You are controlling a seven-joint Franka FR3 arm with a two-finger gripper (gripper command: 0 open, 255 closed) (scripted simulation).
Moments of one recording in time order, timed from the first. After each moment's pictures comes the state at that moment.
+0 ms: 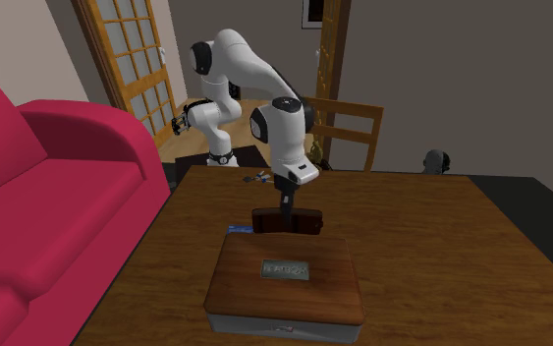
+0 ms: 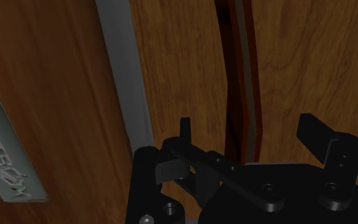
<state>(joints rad) 0.21 0.34 -0.06 -1.72 0.04 2.11 -0.96</state>
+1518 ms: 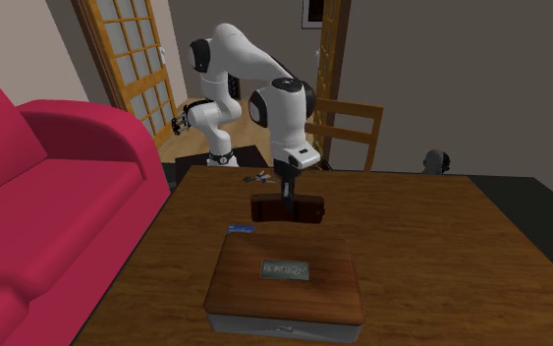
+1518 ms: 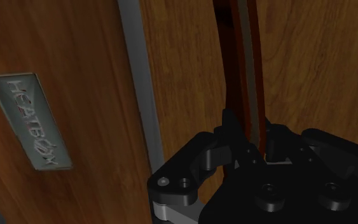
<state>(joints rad) 0.21 0.30 -0.06 -1.66 0.03 2.01 -0.95</state>
